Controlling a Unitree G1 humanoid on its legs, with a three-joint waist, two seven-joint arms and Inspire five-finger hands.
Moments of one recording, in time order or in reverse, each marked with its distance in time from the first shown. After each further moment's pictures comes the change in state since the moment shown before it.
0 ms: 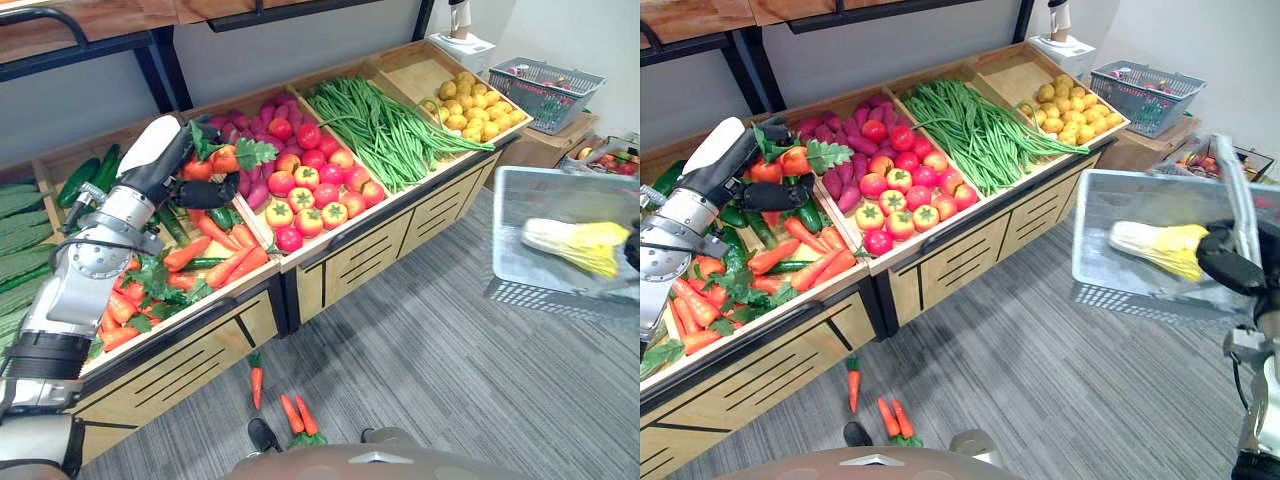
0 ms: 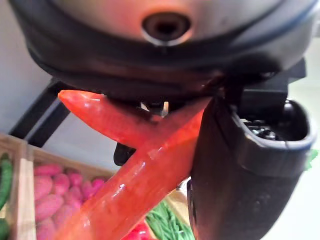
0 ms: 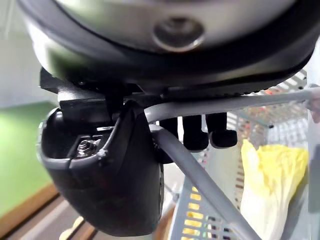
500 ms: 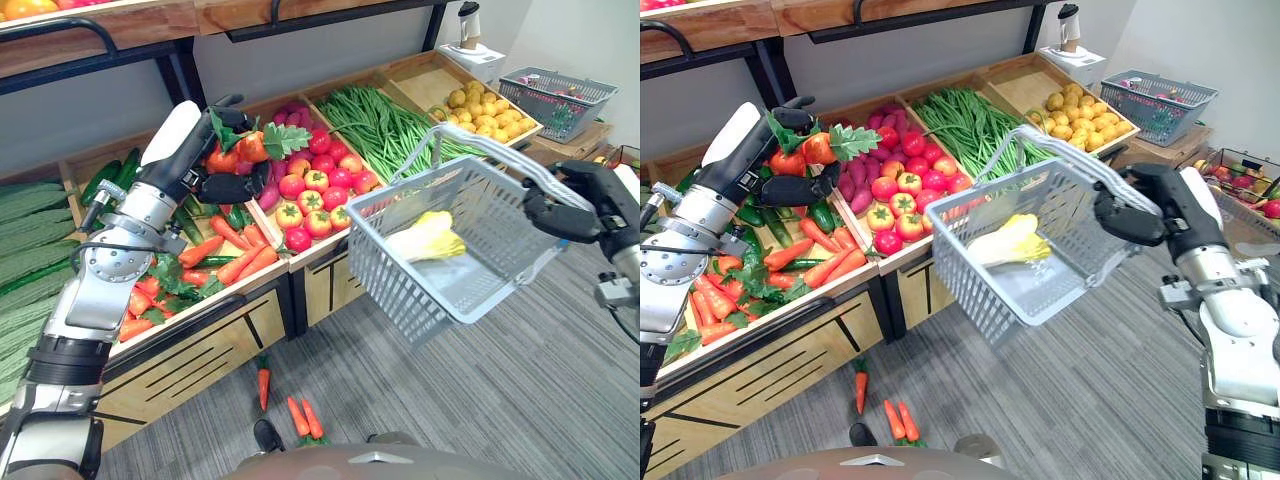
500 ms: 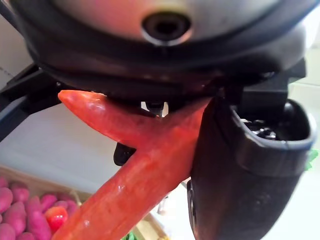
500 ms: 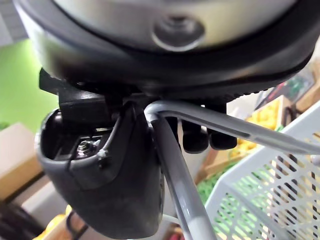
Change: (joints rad) left arm 0.010 -0.074 0.000 -0.116 -0.065 -0.015 0.012; right arm -0.142 -0.083 0.313 -0.179 -0.051 -0.027 0.080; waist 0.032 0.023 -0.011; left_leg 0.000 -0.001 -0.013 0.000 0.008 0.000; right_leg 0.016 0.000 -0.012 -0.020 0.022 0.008
